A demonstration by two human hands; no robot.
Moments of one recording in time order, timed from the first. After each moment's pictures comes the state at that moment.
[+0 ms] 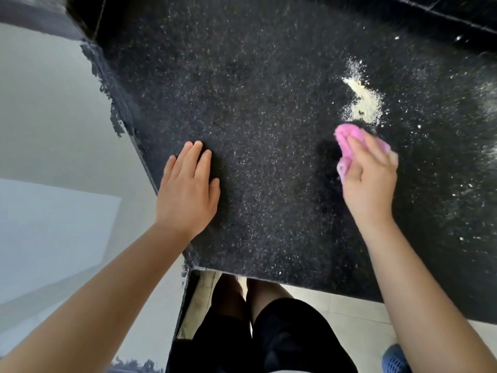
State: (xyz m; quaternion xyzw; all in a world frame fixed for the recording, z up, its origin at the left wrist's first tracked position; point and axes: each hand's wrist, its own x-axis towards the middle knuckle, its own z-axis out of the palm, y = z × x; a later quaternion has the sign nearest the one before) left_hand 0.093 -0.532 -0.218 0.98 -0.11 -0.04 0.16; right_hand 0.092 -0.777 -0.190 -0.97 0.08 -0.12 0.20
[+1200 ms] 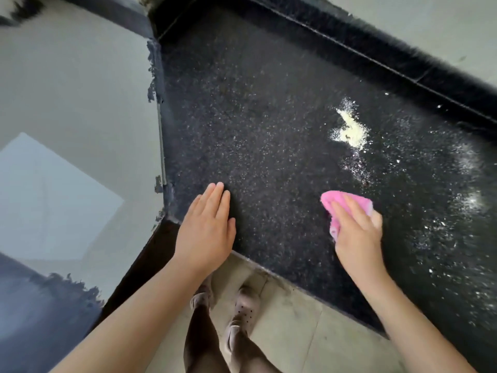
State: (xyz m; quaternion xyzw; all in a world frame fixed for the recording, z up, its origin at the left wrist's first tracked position) left_hand -0.023 -0.603 -0.217 0.99 -0.03 -0.04 0.11; right_hand 0.010 -0.855 -0.230 -0.99 -0.07 -0.03 0.10
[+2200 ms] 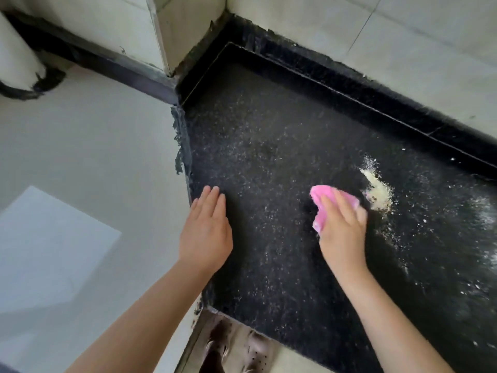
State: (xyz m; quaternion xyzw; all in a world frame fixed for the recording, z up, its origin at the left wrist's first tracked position) left_hand 0.083 -0.521 -0.197 0.98 0.01 -0.05 0.18; right_hand 0.115 -0.742 -0.212 -0.98 -0.06 -0.14 0.11
